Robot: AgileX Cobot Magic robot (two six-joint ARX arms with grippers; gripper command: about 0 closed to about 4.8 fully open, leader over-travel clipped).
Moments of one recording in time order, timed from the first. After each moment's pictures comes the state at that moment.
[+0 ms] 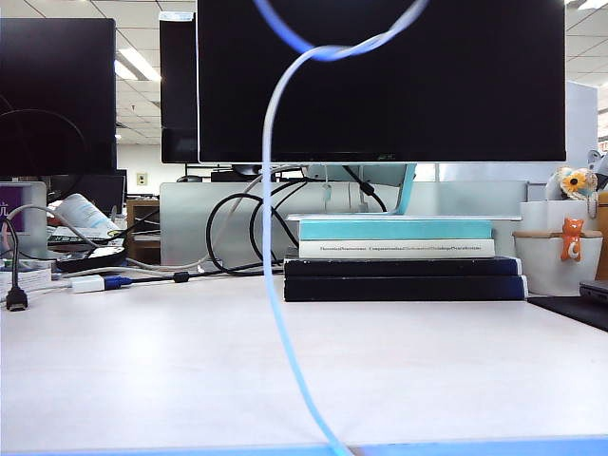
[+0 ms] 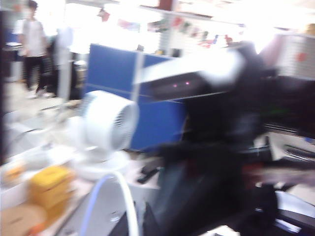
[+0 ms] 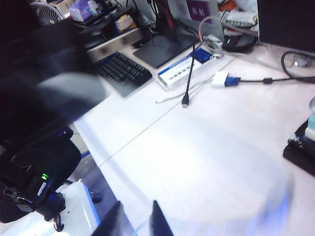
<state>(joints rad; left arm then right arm) -0.77 1.31 1.10 0.42 0.62 -0.22 0.30 0.96 1.24 -0.67 -0.81 0.06</state>
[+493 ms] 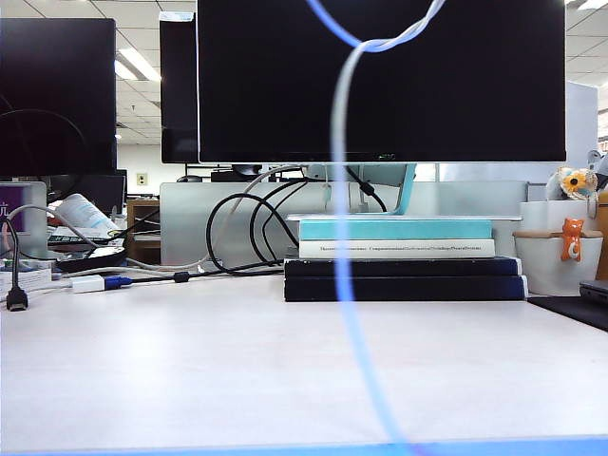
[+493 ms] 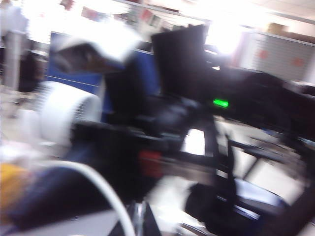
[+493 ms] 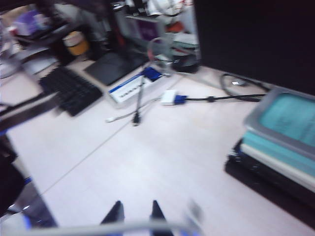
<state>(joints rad) -0.84 1.33 1.10 0.44 0.70 -0.26 0.30 1.00 1.24 -0.56 -0.62 0.06</state>
